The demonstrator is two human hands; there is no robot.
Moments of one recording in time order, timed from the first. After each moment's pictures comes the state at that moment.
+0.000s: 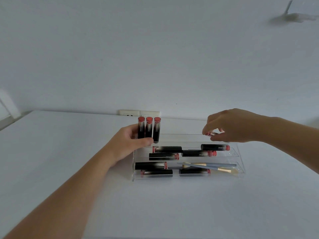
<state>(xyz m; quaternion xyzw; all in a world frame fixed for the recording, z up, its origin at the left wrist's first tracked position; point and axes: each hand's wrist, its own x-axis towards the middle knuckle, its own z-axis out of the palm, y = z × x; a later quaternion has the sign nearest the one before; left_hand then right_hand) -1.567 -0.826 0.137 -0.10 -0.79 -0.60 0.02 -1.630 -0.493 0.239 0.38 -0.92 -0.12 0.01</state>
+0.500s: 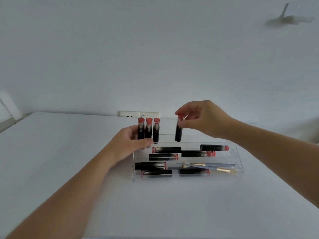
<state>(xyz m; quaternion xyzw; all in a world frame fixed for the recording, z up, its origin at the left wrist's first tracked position) -1.569 -0.826 0.134 -0.10 -0.79 -0.61 0.02 -1.612 -0.561 0.232 0.31 -0.87 0.39 0.03</state>
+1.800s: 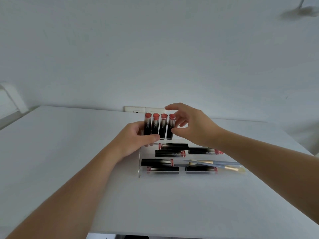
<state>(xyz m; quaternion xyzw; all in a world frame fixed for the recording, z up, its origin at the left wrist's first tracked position) -1.572 -0.826 0.133 -0.11 -0.79 -0.60 0.04 -1.606 -0.599 0.197 0.34 -0.87 0.36 0.04</state>
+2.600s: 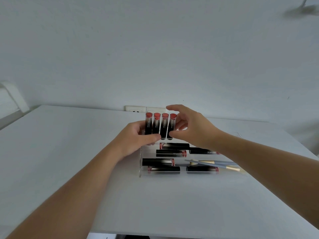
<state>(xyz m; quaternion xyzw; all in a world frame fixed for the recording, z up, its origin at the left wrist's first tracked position) -1.573 -0.826 0.133 -0.10 -0.79 -0.60 0.03 -1.609 -0.602 0.187 0.33 -0.86 0.38 0.02</state>
